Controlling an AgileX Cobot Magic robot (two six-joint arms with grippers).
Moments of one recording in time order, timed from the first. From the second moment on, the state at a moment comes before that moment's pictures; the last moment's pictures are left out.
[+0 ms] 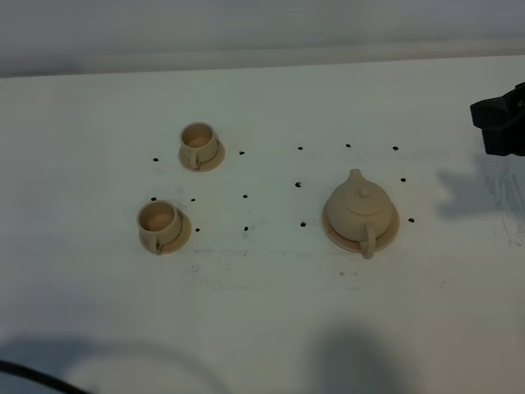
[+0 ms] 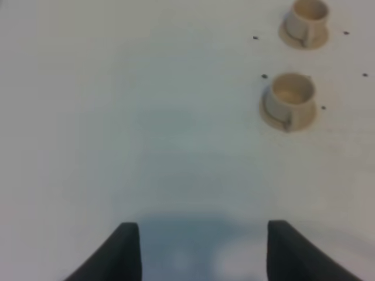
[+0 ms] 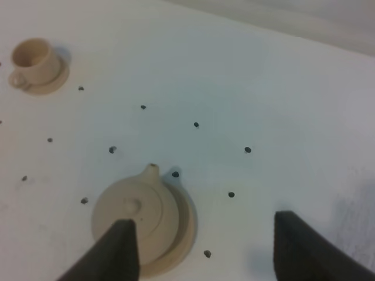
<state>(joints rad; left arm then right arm) 0.14 0.15 -0.58 -0.14 1.07 0.14 0.15 1.15 -0.95 0.43 0.63 -0.54</state>
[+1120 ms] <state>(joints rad) -0.07 0.03 -0.51 -0.09 1.07 0.09 0.29 1.25 -0.95 0.51 0.63 -0.54</state>
